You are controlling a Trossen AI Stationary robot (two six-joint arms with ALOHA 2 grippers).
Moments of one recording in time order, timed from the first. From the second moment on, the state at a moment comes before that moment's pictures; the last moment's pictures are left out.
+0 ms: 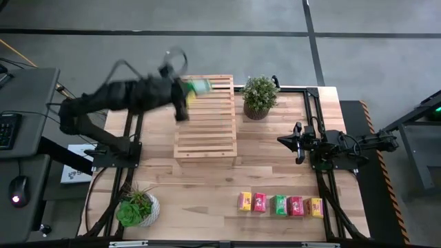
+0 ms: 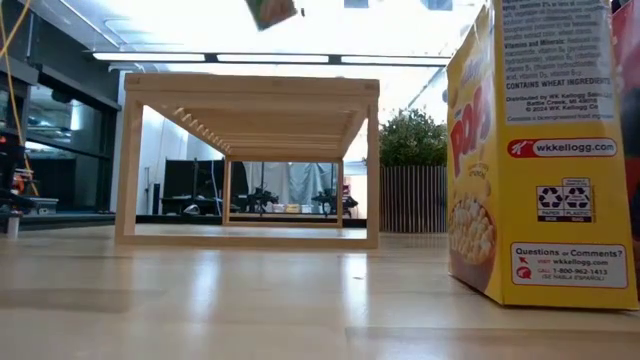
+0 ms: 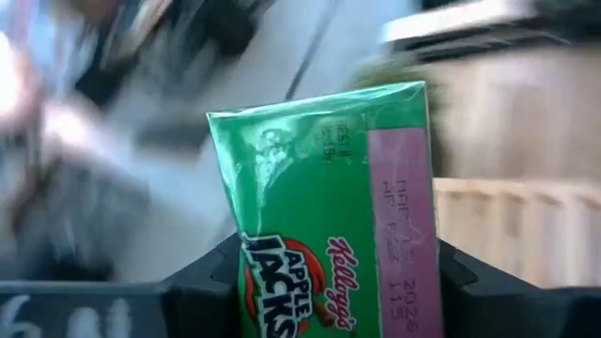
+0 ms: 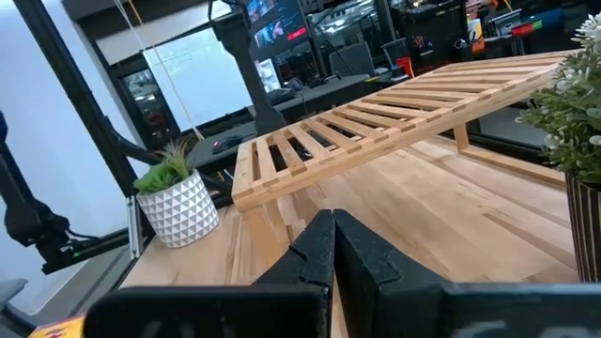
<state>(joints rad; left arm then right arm) 0.13 1.34 1.73 -0.96 -0.57 0.23 0.14 0.01 0.01 0.06 0.28 0.31</state>
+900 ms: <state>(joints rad) 0.79 1.56 1.73 -1.13 -0.12 -0.52 0.14 0.01 0.01 0.06 0.28 0.31</state>
